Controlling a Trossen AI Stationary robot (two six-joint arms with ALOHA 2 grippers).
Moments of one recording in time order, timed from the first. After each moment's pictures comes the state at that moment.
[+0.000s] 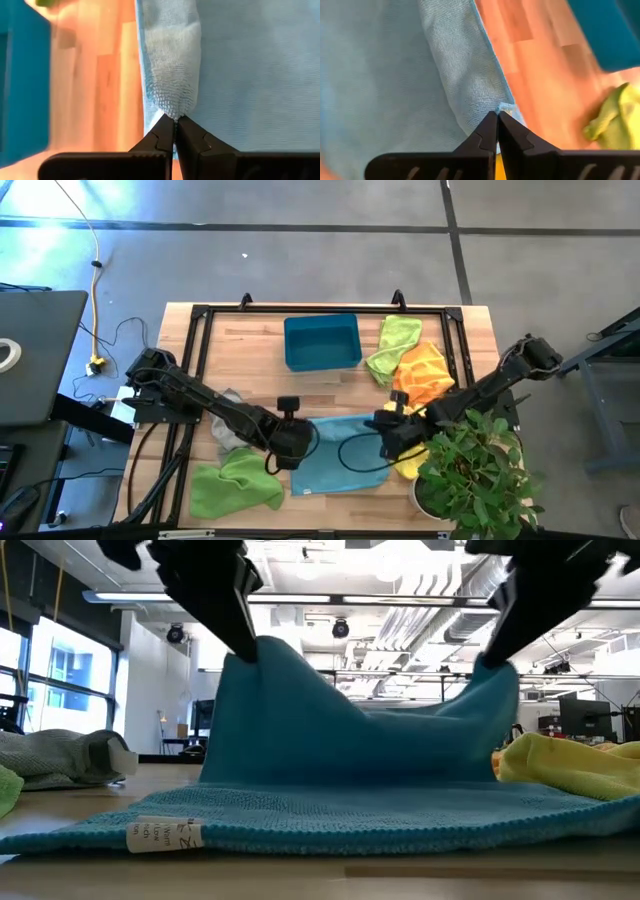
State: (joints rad) left arm -0.31 1.75 1.30 -0.74 -0.43 -0.30; right arm 0.51 1.43 0.97 -0.68 0.48 0.60
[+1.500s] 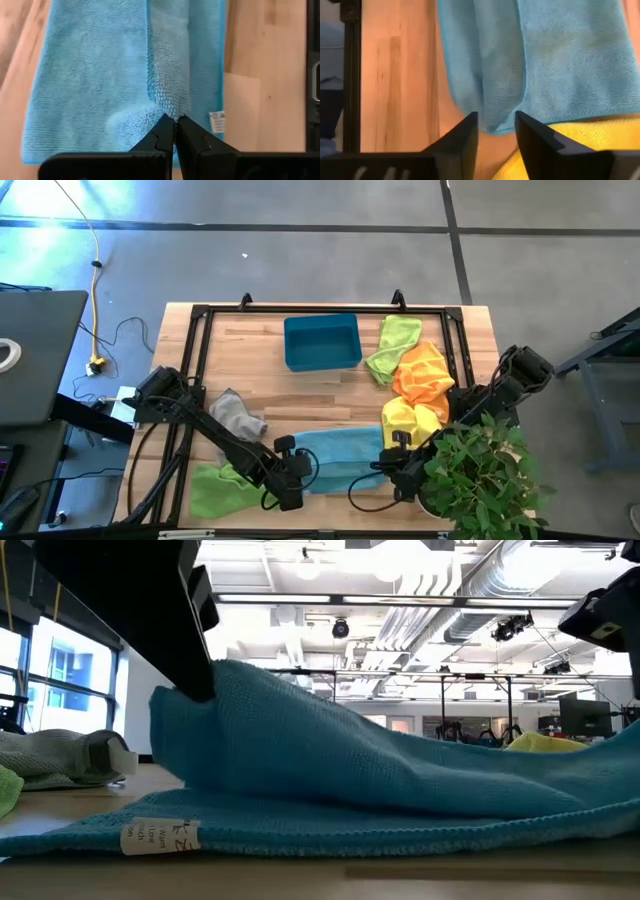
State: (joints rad) left arm -0.51 1.91 1.30 -0.50 -0.34 -0.73; right arm 0.74 1.57 0.97 -0.54 0.24 0.76
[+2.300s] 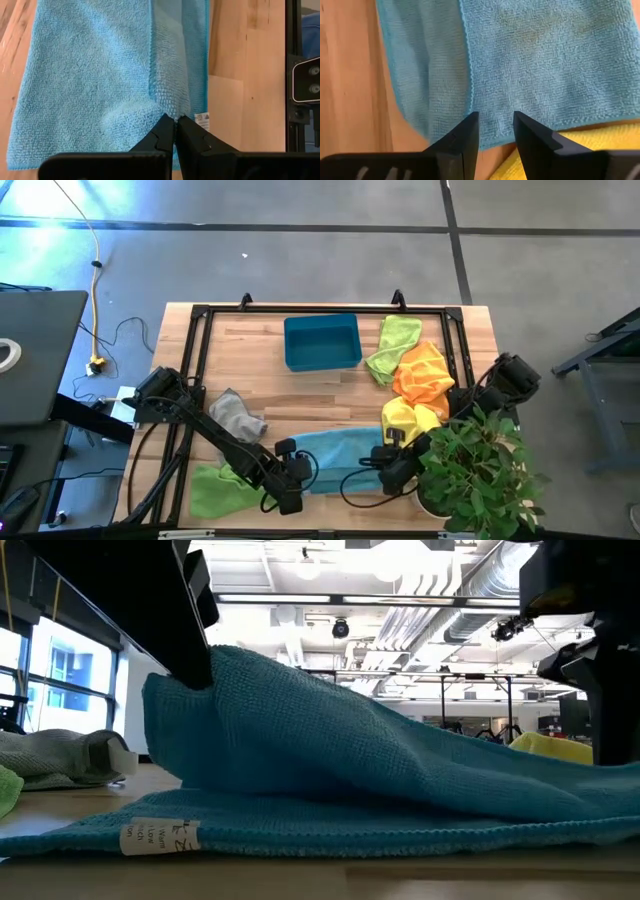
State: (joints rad) left arm -0.52 1.91 1.30 -0.47 -0.32 -0.73; right arm 0.68 1.70 0.97 -0.52 0.23 0.76
